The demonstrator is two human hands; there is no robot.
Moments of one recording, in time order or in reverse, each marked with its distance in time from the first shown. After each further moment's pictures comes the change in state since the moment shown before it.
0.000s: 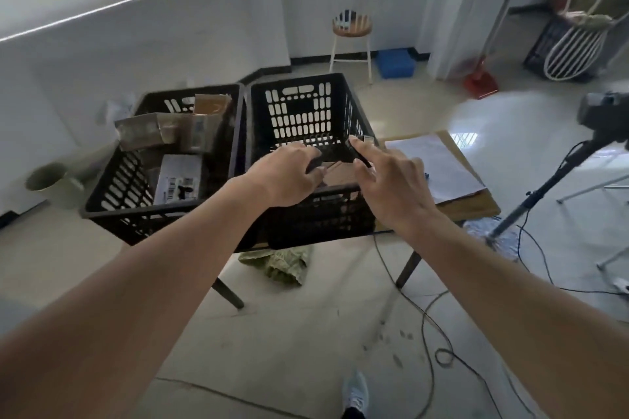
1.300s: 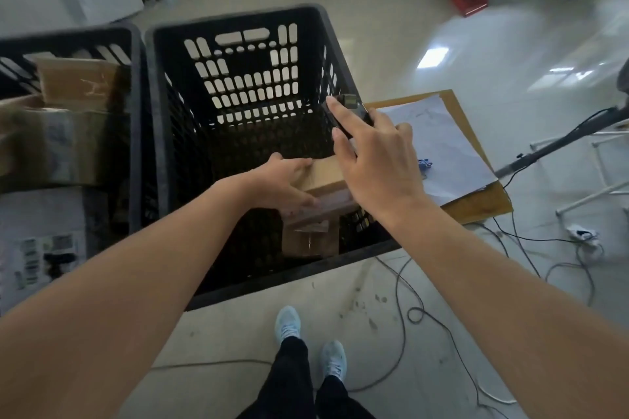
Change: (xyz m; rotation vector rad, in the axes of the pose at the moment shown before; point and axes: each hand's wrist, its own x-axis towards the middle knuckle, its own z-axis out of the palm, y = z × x) left_hand 0.269 -0.101 0.121 -0.296 -0.624 -0.111; right_hand 0.186 0.049 0.112 -0.119 -0.104 0.130
